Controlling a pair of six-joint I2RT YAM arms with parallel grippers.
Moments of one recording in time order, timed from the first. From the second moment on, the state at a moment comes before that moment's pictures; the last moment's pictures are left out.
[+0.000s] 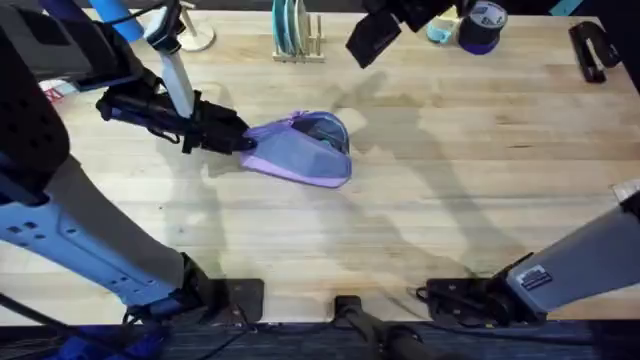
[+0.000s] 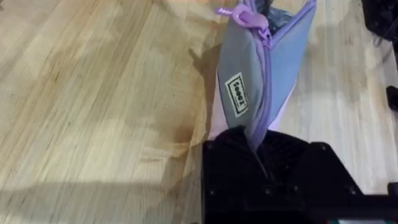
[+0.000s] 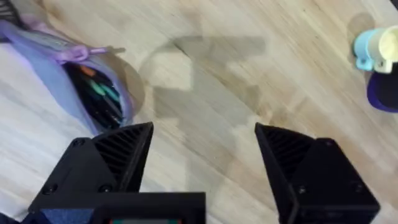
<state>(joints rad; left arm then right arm) 0.33 1.93 1.17 -1.26 0.97 1.72 0.47 1.82 2.02 -1.37 0.06 -0.21</state>
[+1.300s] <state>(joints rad) 0.43 1.93 1.49 -1.66 0.89 2.06 0.54 1.85 2.02 -1.29 -0.31 0.13</state>
